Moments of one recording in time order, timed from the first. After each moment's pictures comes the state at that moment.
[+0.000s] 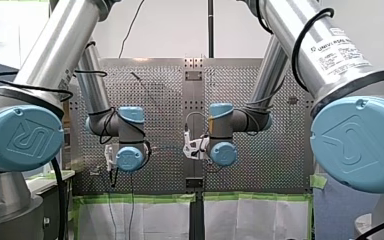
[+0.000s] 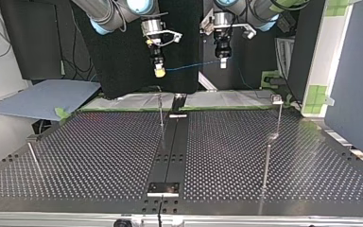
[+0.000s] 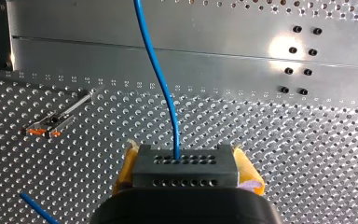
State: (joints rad) left arm -0.55 -1.99 -2.39 -1.89 -2.15 -1.62; right arm 2.37 -1.00 2.02 -1.04 1.83 1.47
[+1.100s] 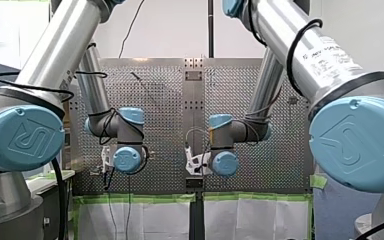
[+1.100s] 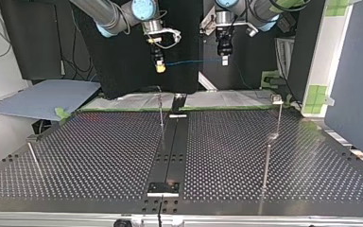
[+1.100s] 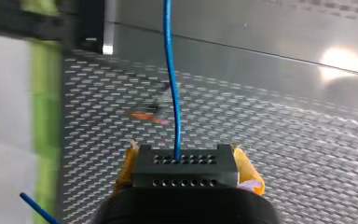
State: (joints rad) left arm -0.54 -2.01 -2.39 -1.97 -2.15 -1.59; right arm 2.36 -0.89 1.99 -0.93 1.84 1.43
